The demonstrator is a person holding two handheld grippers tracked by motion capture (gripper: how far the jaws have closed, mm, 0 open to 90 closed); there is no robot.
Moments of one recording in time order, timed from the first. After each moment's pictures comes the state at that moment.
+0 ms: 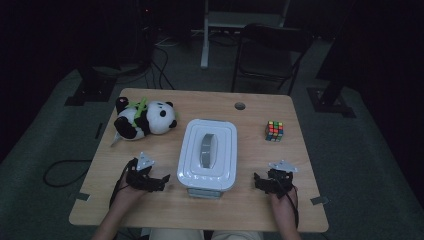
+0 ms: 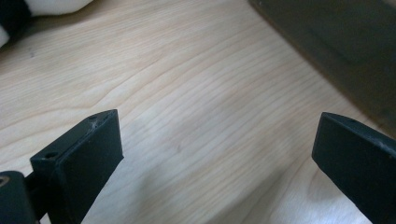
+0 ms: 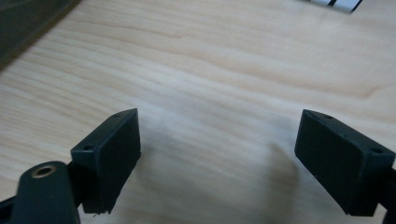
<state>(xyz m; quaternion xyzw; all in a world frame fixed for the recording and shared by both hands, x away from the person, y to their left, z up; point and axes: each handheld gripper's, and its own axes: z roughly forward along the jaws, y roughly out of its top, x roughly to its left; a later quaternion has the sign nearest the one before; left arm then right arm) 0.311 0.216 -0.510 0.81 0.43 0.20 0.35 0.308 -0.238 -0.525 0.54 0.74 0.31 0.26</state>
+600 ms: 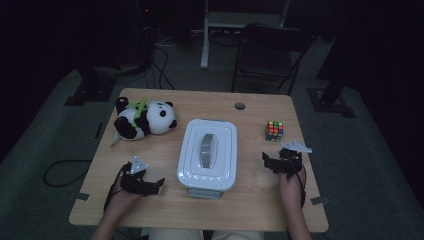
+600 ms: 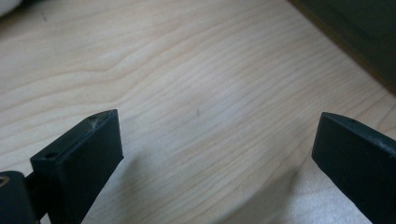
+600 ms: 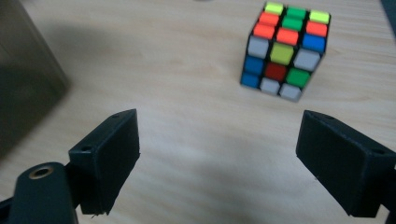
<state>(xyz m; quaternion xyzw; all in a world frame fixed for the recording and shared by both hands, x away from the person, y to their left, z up) 0.306 0.230 -0.521 0.81 0.44 0.18 0.35 0.352 -0.267 -0.485 0.54 0.70 0.37 0.26</state>
